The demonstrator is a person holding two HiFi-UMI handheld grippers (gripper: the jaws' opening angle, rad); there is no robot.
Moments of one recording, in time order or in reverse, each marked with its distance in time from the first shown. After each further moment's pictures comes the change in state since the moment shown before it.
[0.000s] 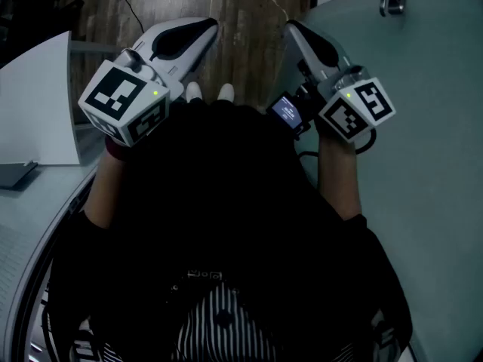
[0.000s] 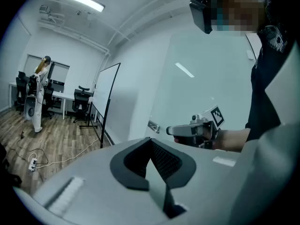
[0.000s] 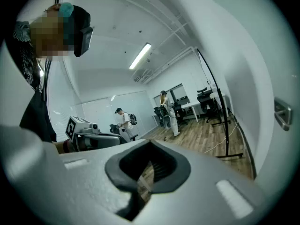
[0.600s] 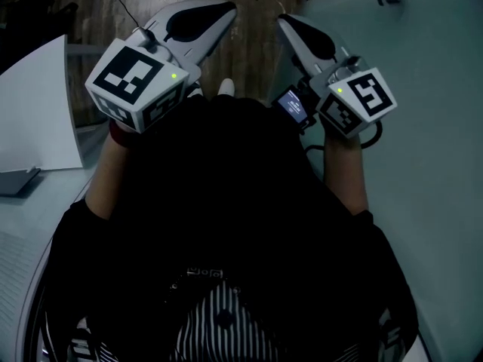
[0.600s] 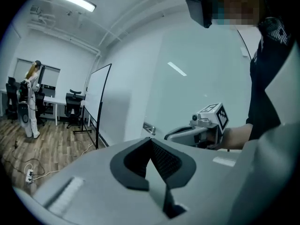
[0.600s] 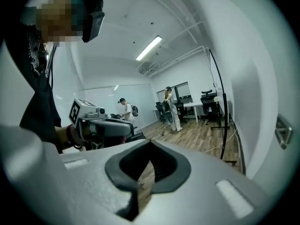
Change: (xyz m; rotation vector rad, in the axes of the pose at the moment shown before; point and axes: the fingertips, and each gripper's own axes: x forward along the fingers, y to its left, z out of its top) left arm 0.037 -0.013 0.023 0.081 -0.009 -0.062; right arm 0.002 0.003 -0.001 -0.142 0.079 -0.002
